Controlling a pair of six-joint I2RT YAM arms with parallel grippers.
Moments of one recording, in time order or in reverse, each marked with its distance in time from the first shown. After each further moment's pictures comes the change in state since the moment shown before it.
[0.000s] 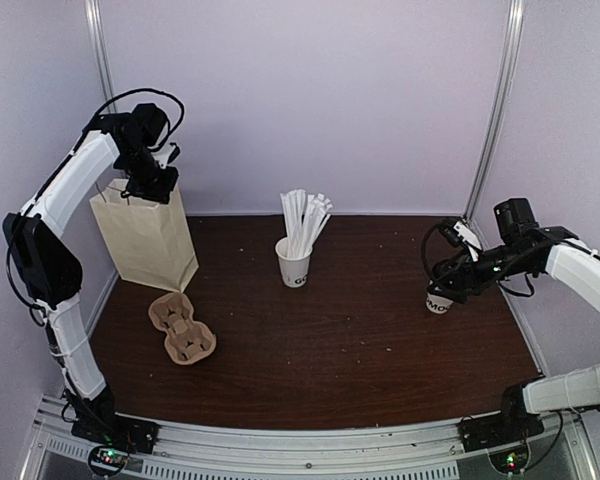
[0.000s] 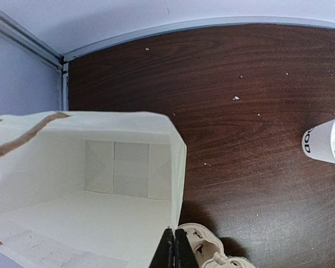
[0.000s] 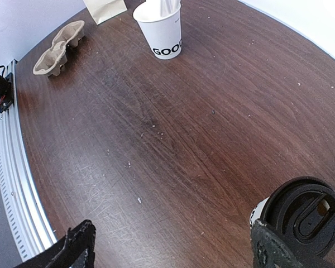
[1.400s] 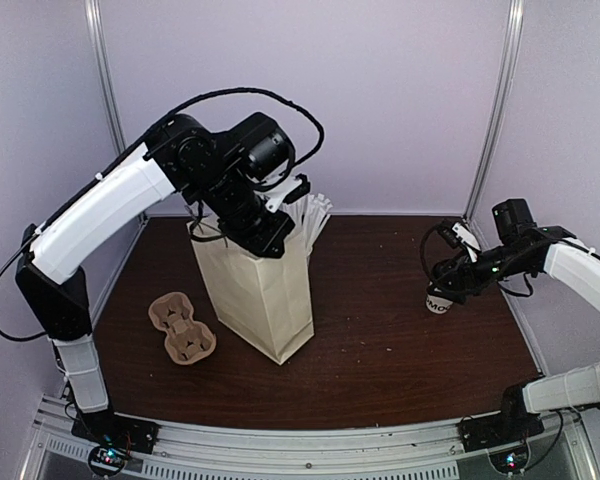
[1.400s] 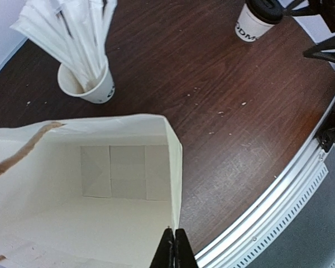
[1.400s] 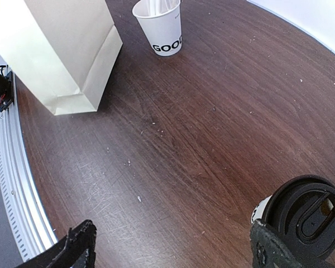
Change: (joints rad) left arm -0.774 -0.017 0.097 -0.125 0.032 -0.271; right arm 0.001 0.016 0.000 -0.003 0.000 -0.004
